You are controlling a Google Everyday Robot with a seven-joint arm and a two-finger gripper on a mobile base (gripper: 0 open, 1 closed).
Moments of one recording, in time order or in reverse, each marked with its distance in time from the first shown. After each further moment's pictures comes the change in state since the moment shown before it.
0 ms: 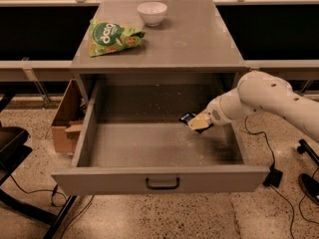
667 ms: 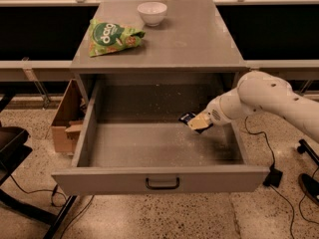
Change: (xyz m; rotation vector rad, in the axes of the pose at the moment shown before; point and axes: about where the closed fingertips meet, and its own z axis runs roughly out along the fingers) arm 0.000 0.000 0.000 0.000 0.000 0.000
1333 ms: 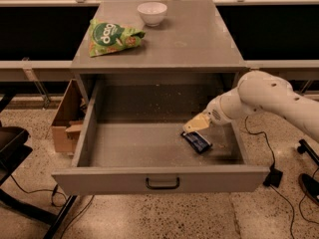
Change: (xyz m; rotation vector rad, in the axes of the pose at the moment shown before) arm 0.000 0.000 0.000 0.000 0.000 0.000
